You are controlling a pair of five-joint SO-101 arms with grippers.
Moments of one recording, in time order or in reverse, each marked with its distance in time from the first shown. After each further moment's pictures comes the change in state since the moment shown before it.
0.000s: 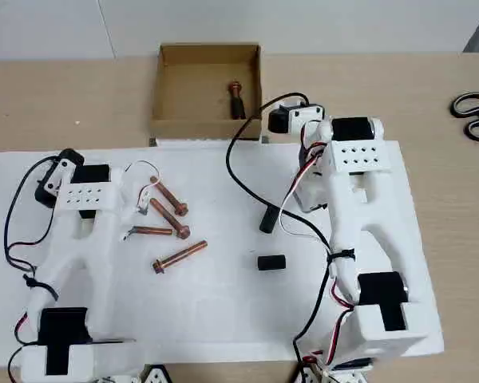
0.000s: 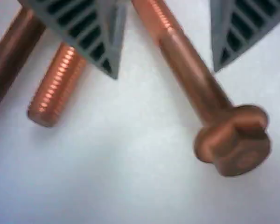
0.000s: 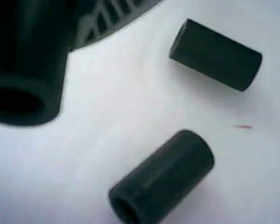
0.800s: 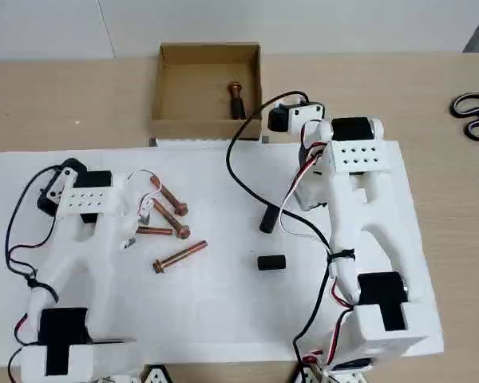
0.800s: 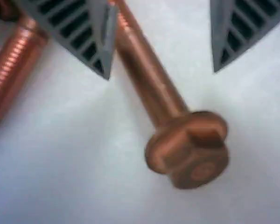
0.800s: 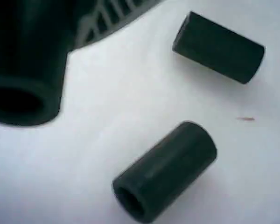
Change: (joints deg) left arm 0.0 0.0 3.5 -0.6 -0.1; right arm 0.0 0.0 0.0 -1.0 0.0
